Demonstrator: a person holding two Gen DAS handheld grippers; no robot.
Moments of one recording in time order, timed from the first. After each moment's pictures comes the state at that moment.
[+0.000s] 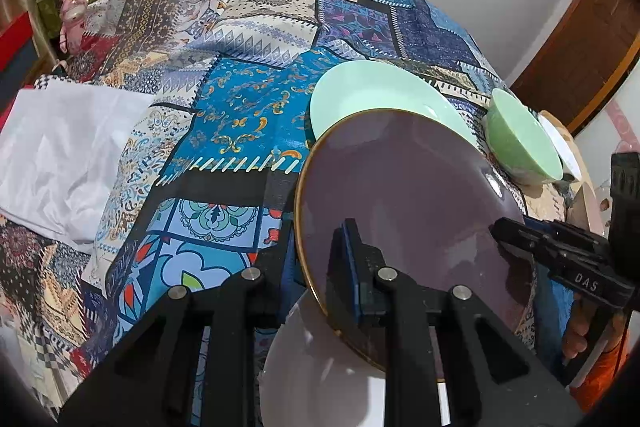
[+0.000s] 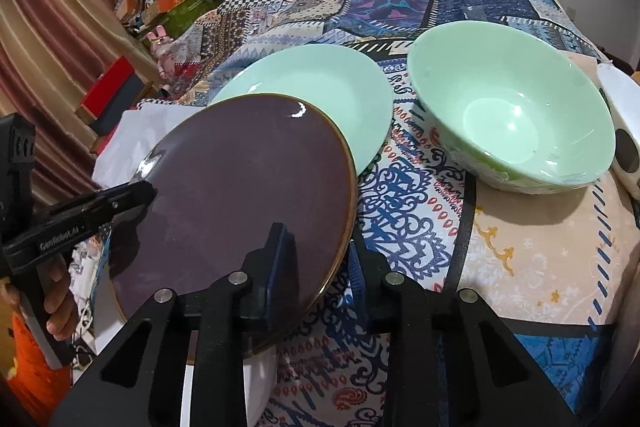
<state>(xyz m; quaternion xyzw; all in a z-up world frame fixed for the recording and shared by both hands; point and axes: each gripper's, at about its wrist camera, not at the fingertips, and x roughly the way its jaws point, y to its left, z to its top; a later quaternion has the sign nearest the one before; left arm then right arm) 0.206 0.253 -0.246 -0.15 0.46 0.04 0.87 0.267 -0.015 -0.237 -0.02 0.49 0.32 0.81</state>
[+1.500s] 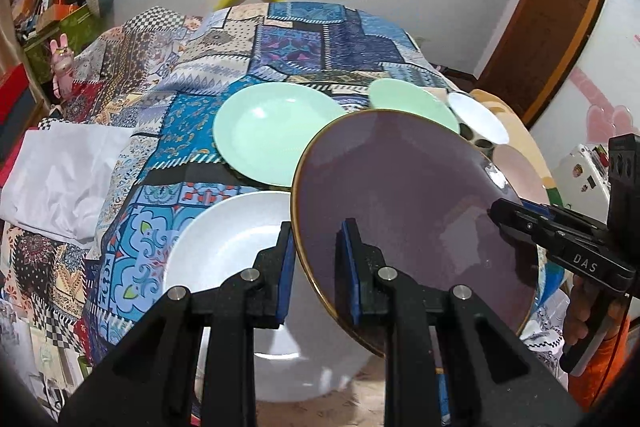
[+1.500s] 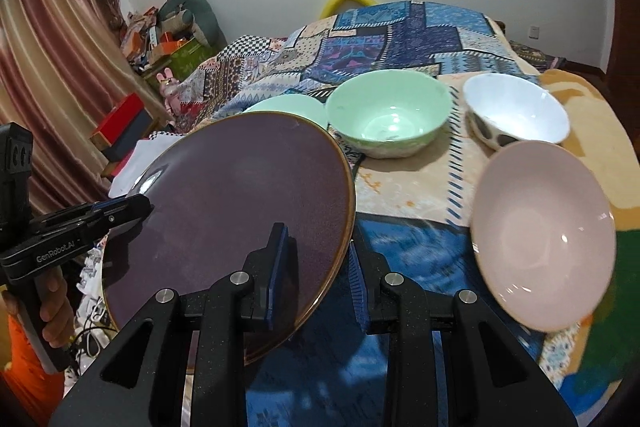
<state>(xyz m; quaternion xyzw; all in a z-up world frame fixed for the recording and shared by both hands) 0.136 0.135 -0.163 -0.11 0.43 0.00 0.90 0.202 -0.121 -0.174 0.01 0.43 0.30 0.85</state>
